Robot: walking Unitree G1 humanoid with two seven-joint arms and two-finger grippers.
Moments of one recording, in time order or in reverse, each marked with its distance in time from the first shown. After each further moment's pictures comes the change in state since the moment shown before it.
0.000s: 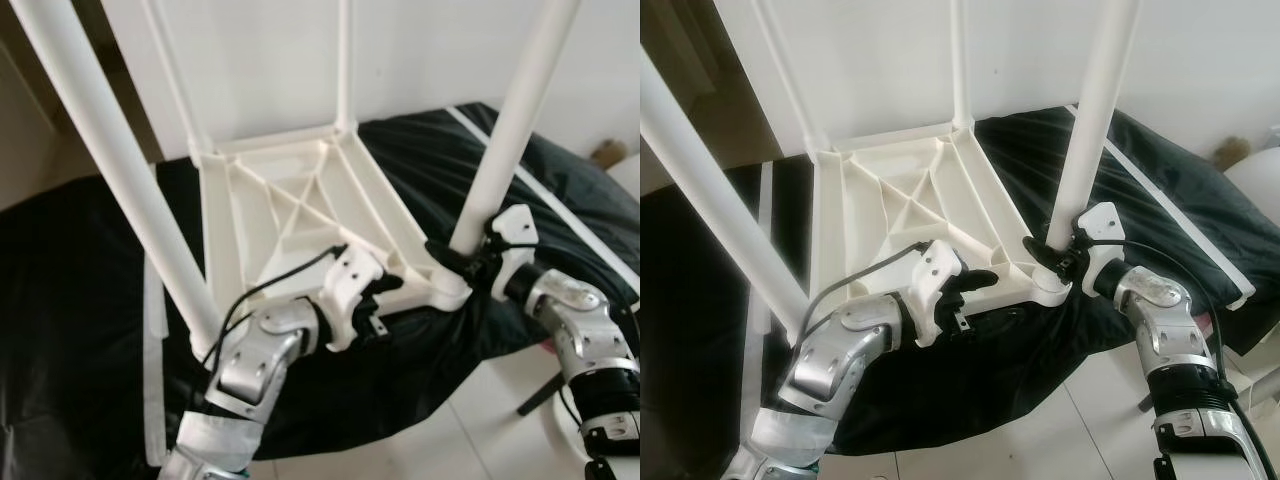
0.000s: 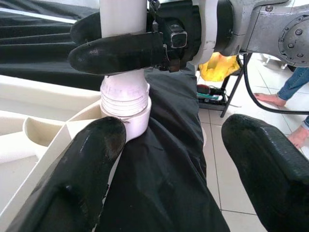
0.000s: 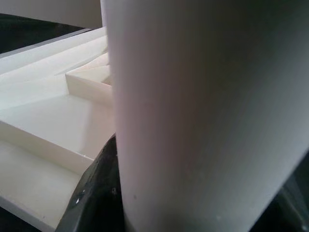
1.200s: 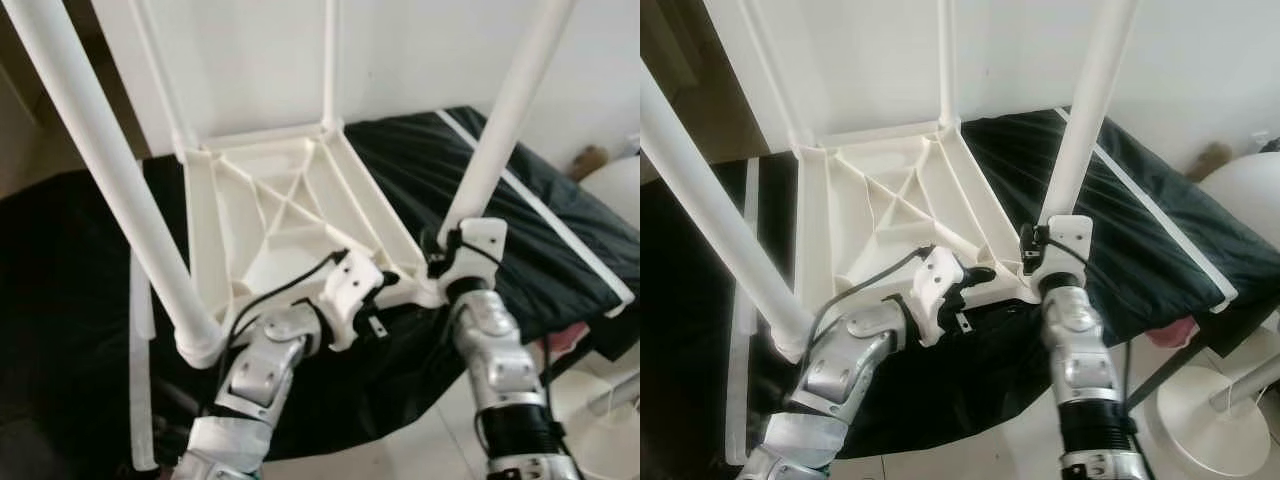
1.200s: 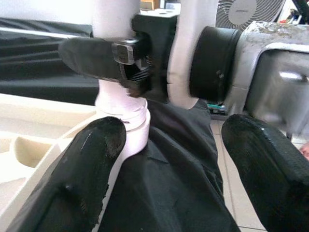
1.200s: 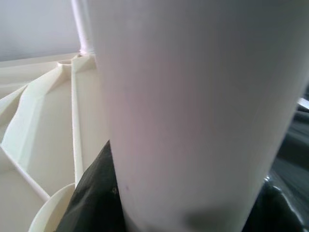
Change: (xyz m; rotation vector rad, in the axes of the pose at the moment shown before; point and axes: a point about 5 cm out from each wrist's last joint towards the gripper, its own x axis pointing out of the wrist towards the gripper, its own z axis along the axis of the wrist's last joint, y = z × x) left arm 0.009 0.004 -0.014 0.040 -0.037 0.048; right arm 0.026 0.060 -0.003 0.264 -0.034 -0.816
